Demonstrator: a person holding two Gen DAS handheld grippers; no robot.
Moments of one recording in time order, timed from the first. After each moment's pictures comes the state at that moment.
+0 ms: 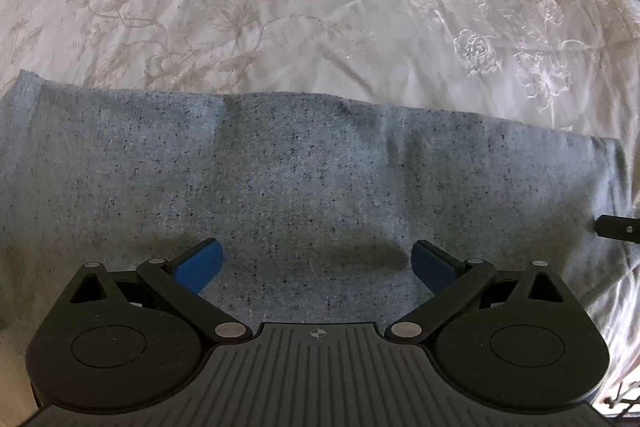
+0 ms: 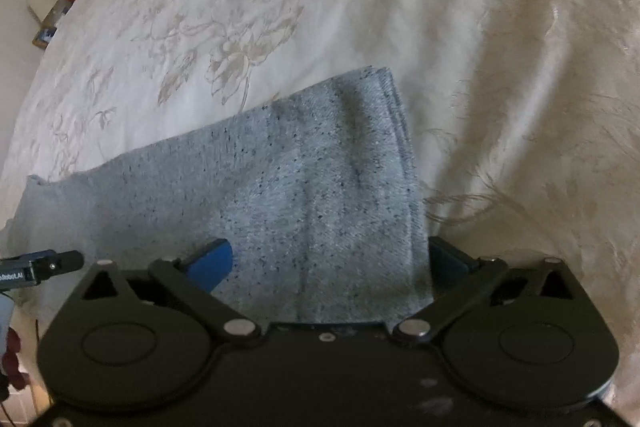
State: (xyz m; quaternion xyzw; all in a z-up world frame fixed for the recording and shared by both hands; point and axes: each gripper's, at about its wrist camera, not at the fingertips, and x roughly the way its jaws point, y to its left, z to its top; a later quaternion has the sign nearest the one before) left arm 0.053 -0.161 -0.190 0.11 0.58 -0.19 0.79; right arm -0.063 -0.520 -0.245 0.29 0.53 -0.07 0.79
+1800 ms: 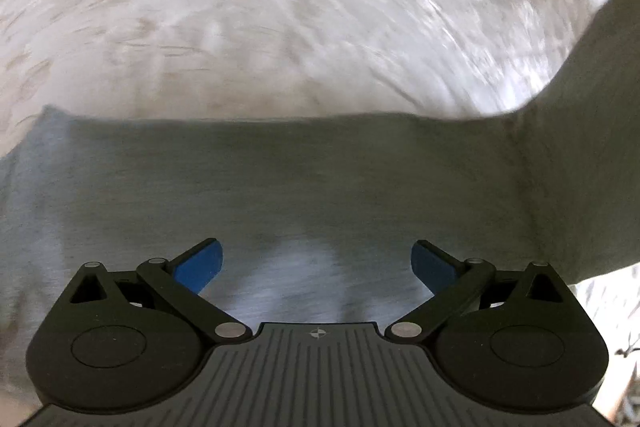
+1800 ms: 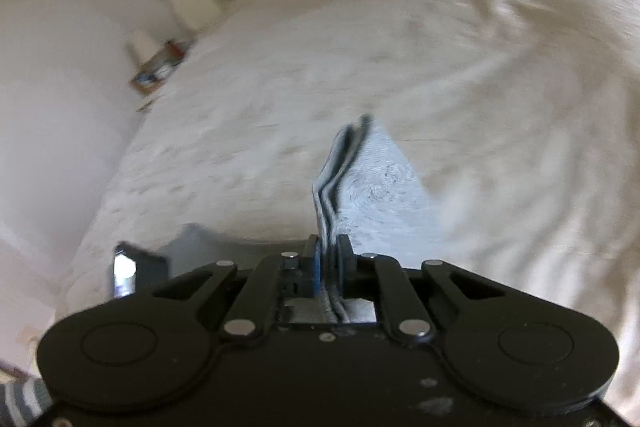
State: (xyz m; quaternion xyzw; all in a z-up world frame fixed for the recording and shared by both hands) left arm 0.087 -0.071 -0.159 0.12 0.55 -0.26 0.78; right arm -0.053 -0.348 -0.036 0.28 0.38 0.01 0.88
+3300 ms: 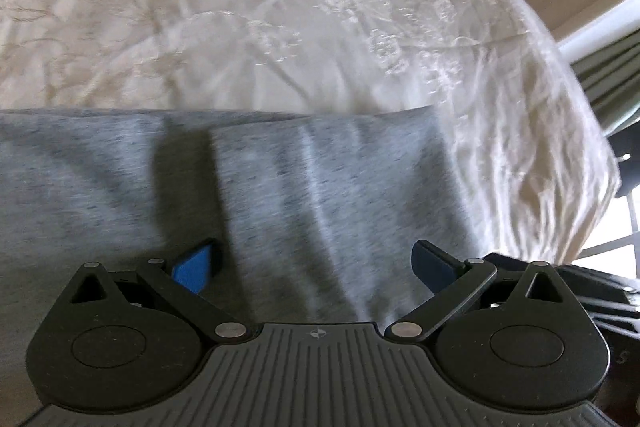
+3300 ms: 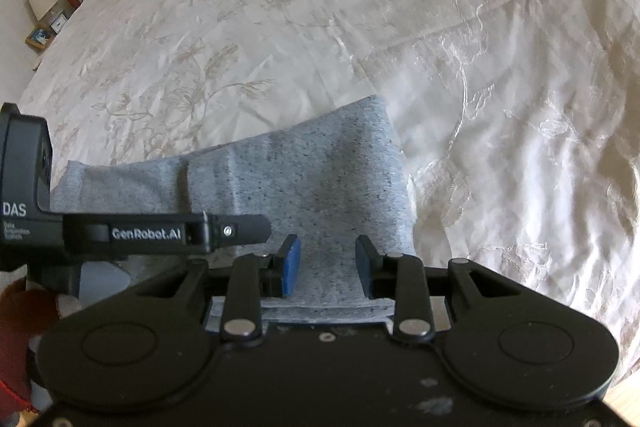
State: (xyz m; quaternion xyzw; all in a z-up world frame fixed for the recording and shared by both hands) left arm 0.097 -0.120 -0.199 0.01 0.59 -0.41 0.69; right arm -0.040 -0.304 -0.153 0.24 0.49 -0.15 0.83
